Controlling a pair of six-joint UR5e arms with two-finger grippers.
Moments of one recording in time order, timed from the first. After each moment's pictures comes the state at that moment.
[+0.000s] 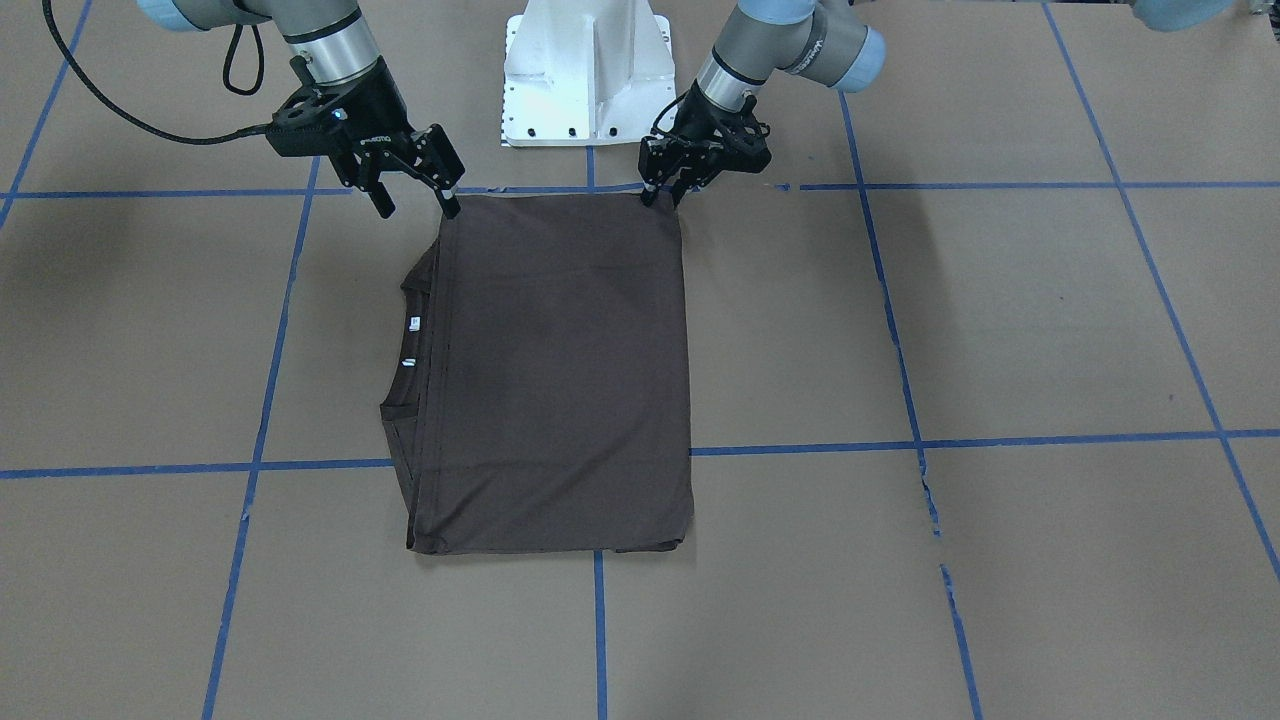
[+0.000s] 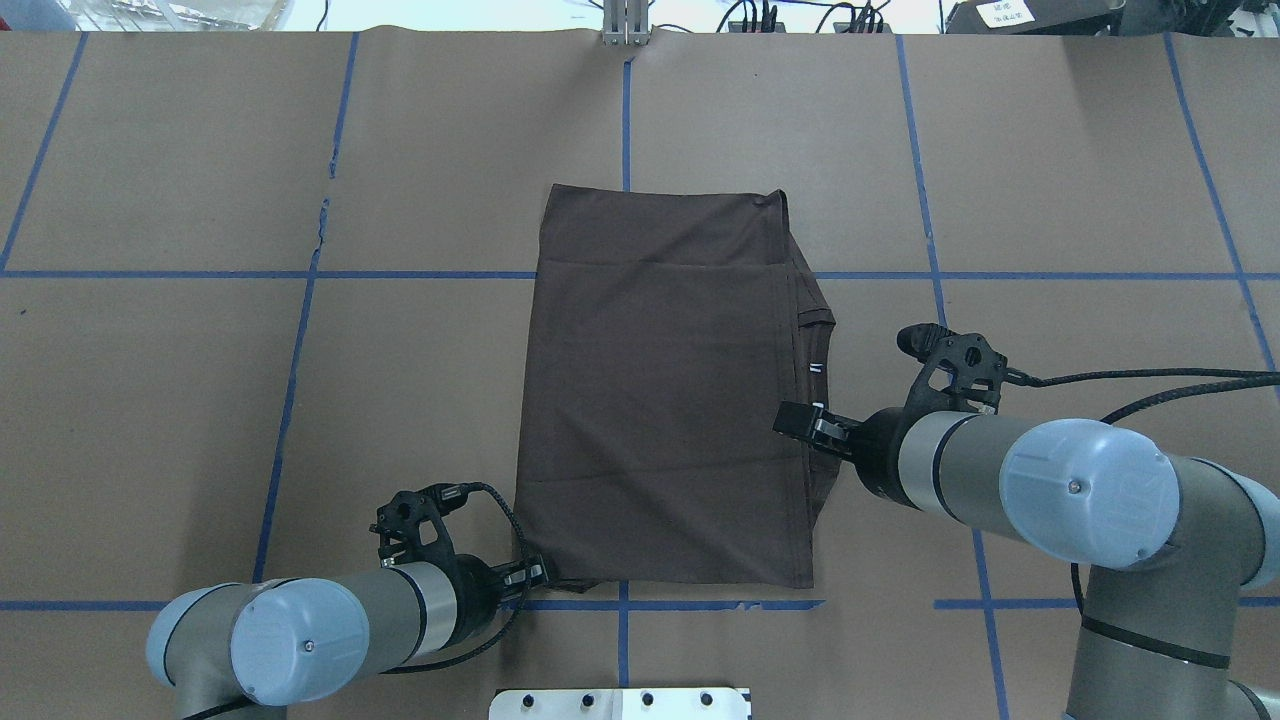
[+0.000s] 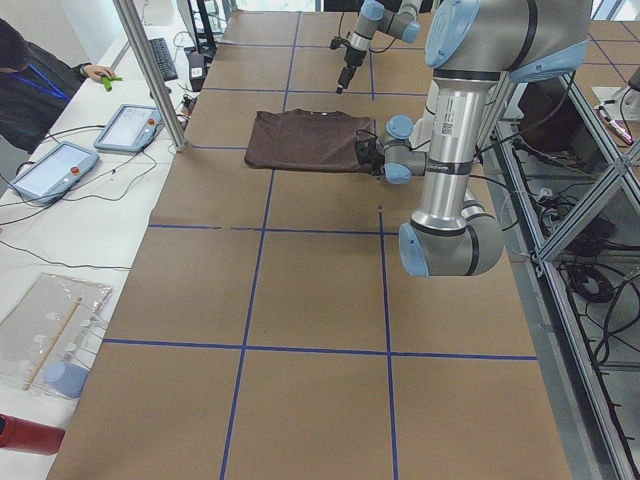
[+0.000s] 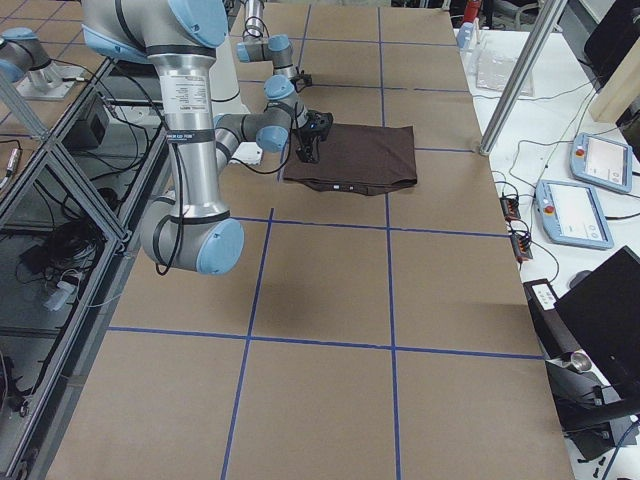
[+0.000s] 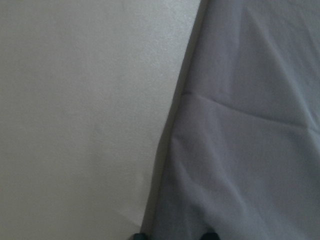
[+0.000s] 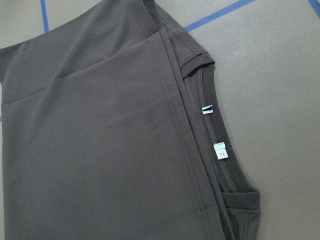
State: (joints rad) left arm -0.13 -1.86 -1.83 -2.24 -1.48 -1.78; right arm 0.36 -1.43 2.16 -1.24 1.53 1.69
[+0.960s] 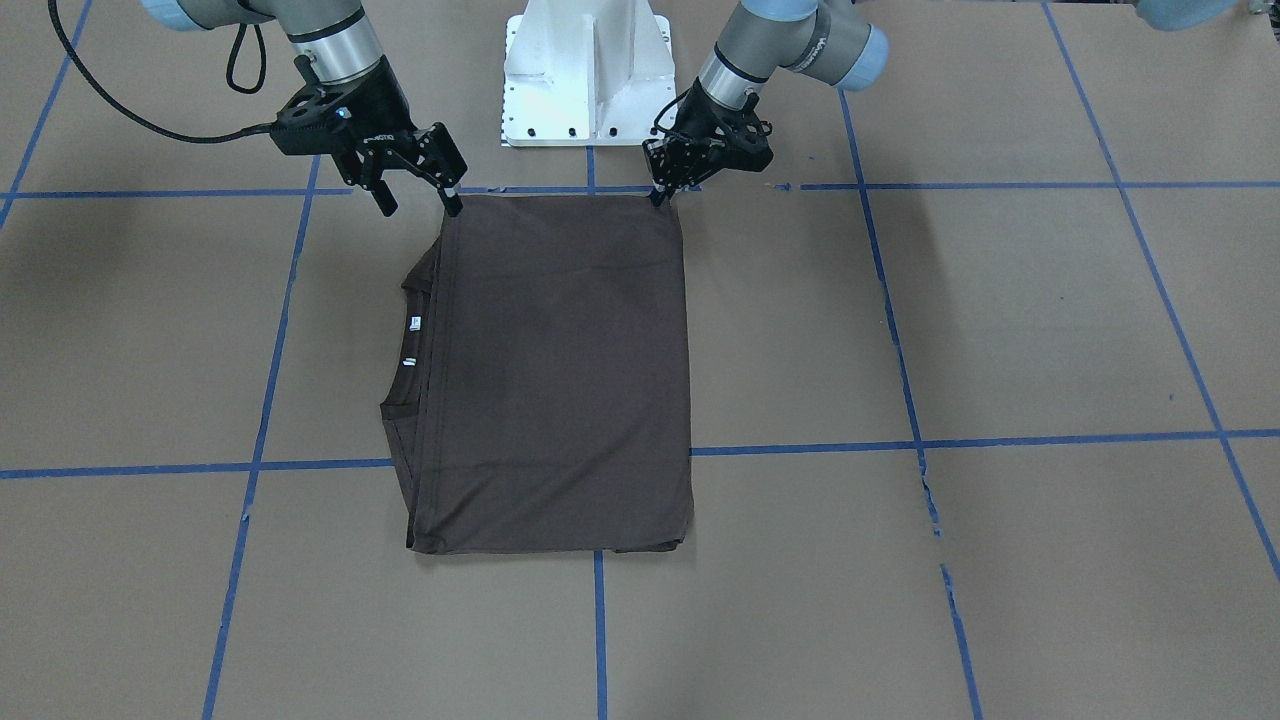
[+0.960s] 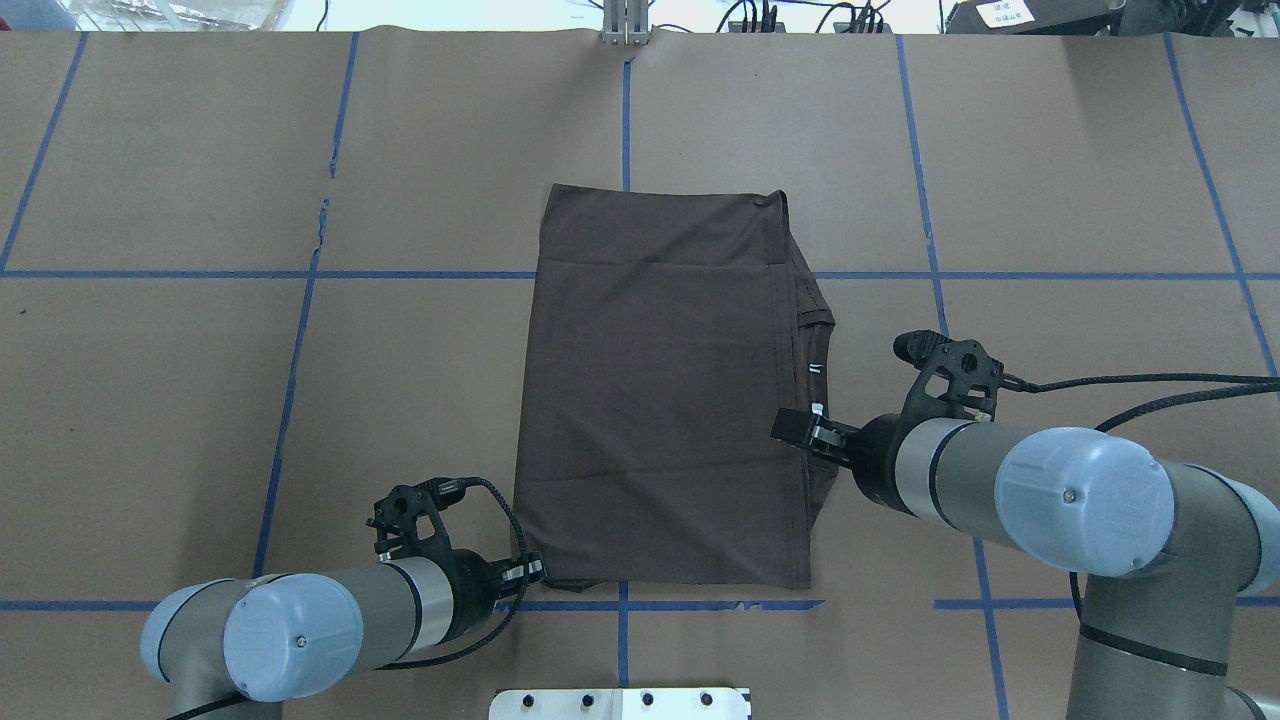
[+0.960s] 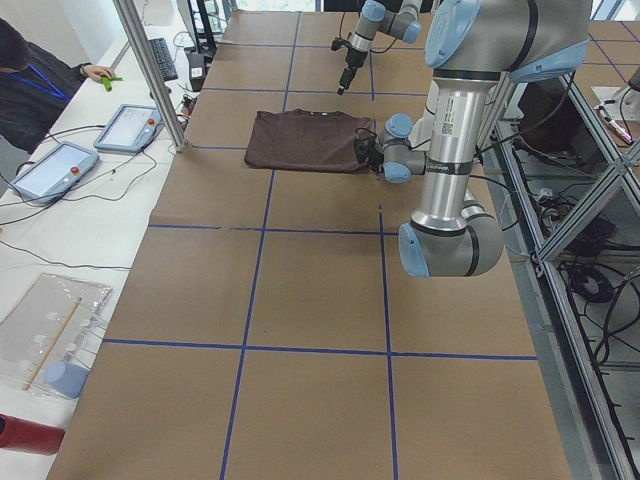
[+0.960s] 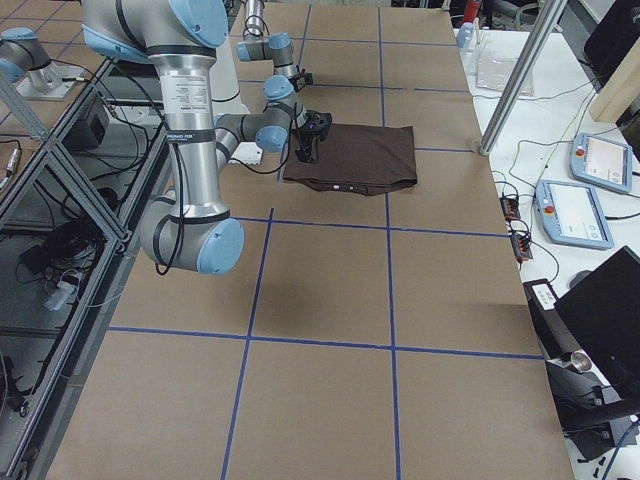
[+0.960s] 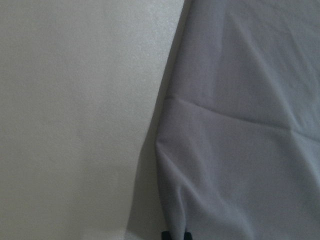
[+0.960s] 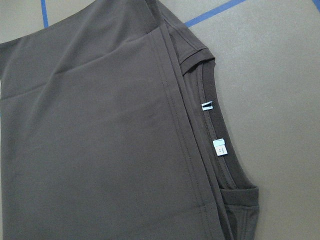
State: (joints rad) left arm -0.13 -1.85 -1.84 -2.24 -1.48 -1.77; right arm 0.34 -1.44 2.15 -1.25 1.51 1.69
